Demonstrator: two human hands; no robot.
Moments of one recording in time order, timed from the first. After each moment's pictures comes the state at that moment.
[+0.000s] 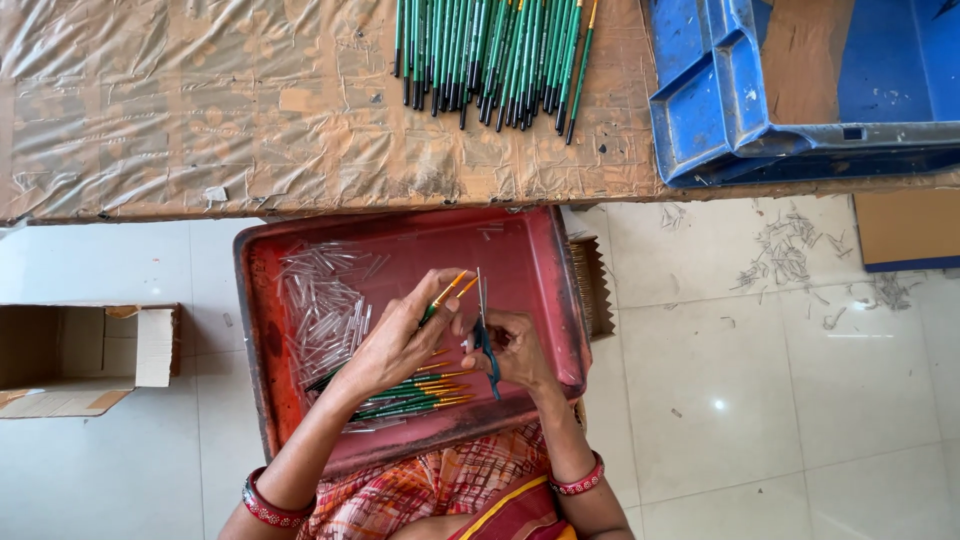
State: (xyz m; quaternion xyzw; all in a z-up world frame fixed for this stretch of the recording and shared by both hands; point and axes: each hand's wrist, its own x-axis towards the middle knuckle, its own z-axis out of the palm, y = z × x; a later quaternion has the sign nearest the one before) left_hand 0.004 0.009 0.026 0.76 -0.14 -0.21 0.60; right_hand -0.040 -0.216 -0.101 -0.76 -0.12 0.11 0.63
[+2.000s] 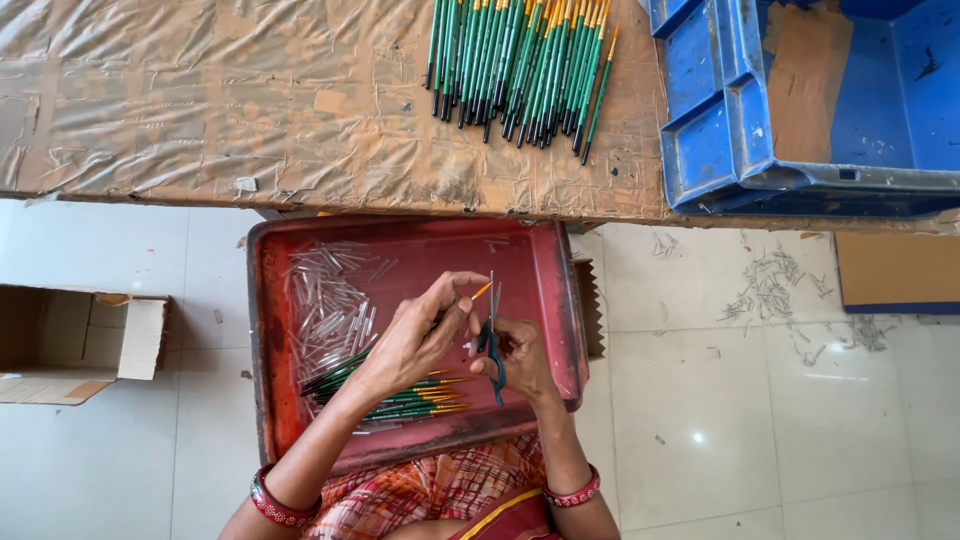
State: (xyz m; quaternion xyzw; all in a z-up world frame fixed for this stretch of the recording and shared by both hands) left_hand -0.001 0.004 0.031 0.73 -0.15 -0.15 0.65; right_hand -0.034 -0.213 -0.081 -0.75 -0.14 0.09 0.64
